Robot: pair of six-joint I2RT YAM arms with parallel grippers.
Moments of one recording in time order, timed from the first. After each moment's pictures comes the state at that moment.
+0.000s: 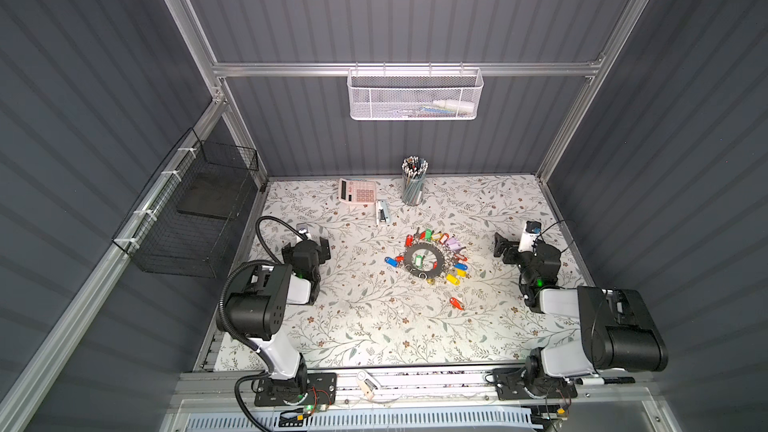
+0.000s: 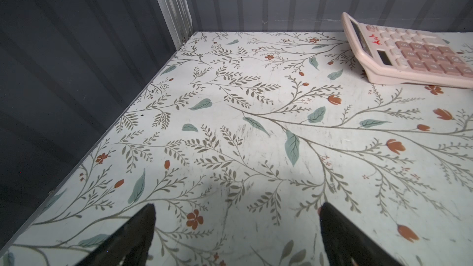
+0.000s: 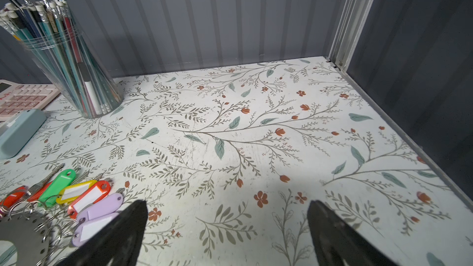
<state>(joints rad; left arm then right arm) -0.12 1.71 0.46 0.86 -0.37 -0.03 -0.09 1.47 0.32 0.90 -0.13 0.04</state>
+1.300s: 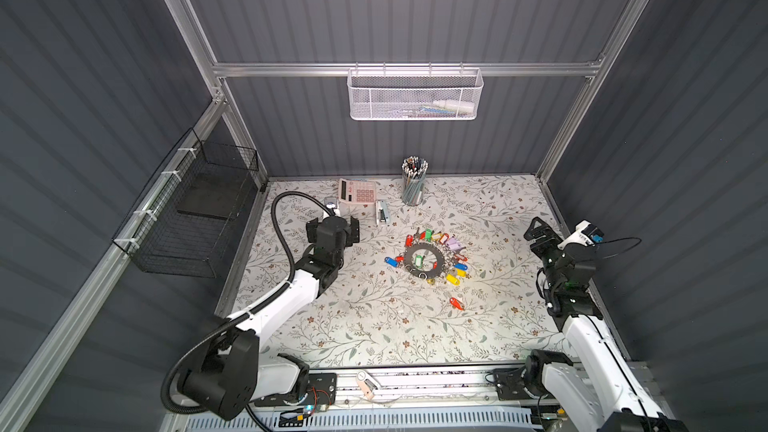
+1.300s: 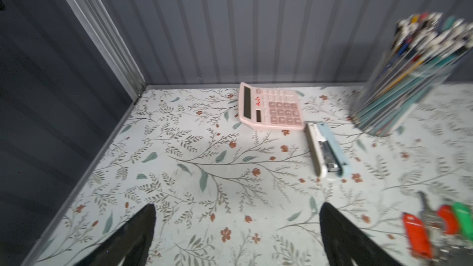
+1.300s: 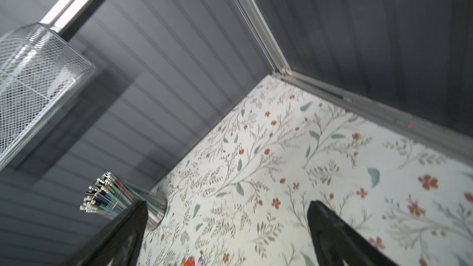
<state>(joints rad) -0.46 1.26 0.76 0.09 -0.46 -0.17 -0.13 0.83 0.45 0.16 0.07 0.71</state>
